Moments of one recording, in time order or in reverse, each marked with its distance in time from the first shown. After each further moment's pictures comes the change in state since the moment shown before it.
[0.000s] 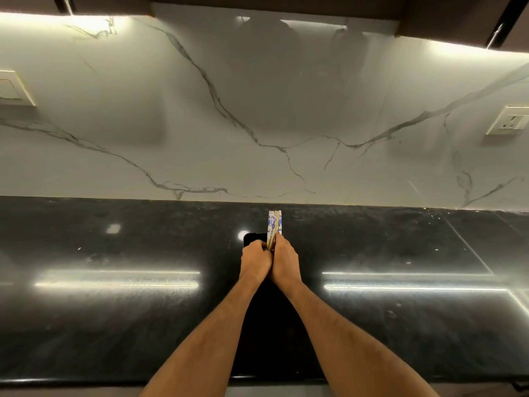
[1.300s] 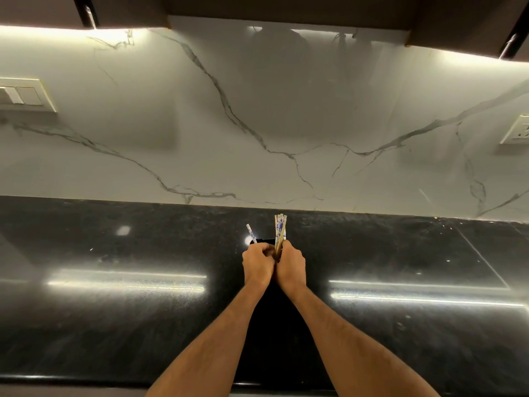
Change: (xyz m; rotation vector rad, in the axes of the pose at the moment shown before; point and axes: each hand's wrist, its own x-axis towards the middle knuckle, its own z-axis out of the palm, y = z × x) left_hand 0.001 -0.006 -0.002 -0.052 0.172 0.062; right_hand 0.003 -0.012 -0.005 -0.082 0.014 0.100
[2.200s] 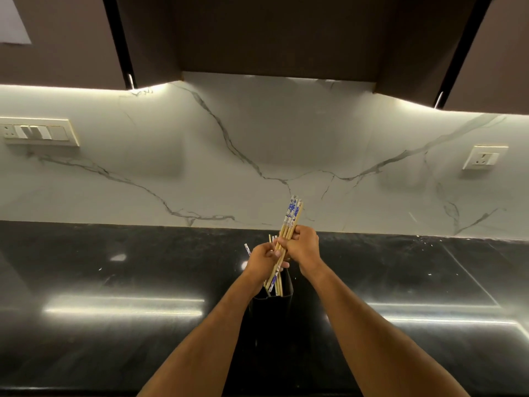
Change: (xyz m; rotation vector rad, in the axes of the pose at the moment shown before) left_hand -0.034 0.051 -0.048 -0.497 -0.378 0.046; right_hand 0.003 -0.037 -0.100 0.613 0.053 0.053
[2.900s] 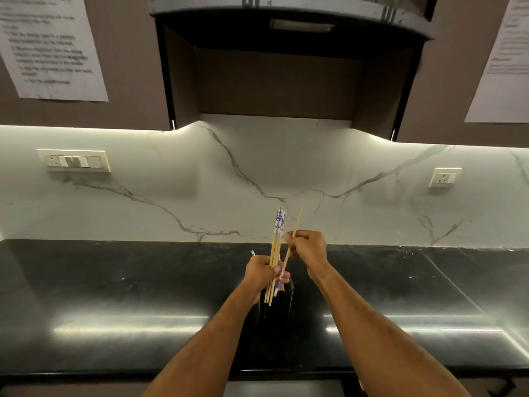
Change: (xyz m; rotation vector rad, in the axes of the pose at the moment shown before) left_hand -0.117 0.045 -0.014 0.033 0.053 -0.058; right_hand -0.104 -0.062 -0.037 0.146 0.061 -0.104
